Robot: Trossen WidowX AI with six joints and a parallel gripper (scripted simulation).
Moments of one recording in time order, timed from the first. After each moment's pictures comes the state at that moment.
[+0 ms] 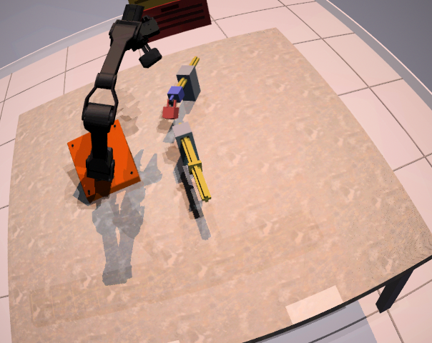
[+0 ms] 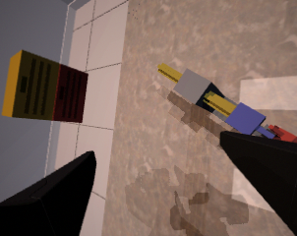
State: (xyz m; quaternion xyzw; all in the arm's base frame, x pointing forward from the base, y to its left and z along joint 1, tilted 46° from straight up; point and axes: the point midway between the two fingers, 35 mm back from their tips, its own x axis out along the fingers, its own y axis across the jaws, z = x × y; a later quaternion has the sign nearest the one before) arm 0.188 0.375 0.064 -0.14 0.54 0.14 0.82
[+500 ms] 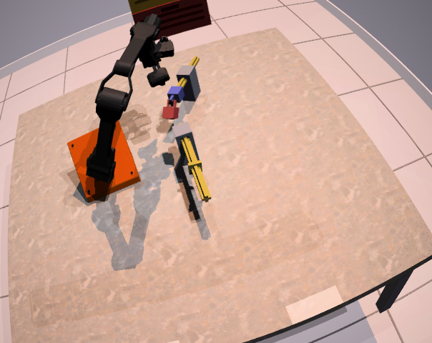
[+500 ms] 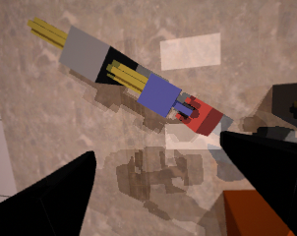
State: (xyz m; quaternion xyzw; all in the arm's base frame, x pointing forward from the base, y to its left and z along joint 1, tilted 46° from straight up) arm 0.218 0.286 0.017 -0.23 0.59 -0.08 0.77
